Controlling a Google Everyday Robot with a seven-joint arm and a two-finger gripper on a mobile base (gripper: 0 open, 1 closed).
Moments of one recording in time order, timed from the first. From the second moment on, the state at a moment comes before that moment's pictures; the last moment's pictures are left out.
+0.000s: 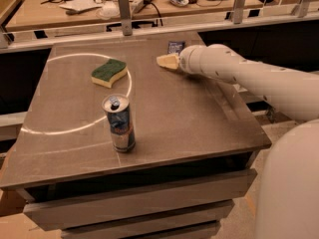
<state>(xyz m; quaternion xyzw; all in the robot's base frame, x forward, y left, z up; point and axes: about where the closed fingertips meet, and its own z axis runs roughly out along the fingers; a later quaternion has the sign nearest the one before) 0.826 -0.070 0.833 -0.20 0.80 0.11 0.56</state>
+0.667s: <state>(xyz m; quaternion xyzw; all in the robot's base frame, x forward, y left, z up) 0.827 -0.068 0.832 -0.20 0.80 0.11 0.55</state>
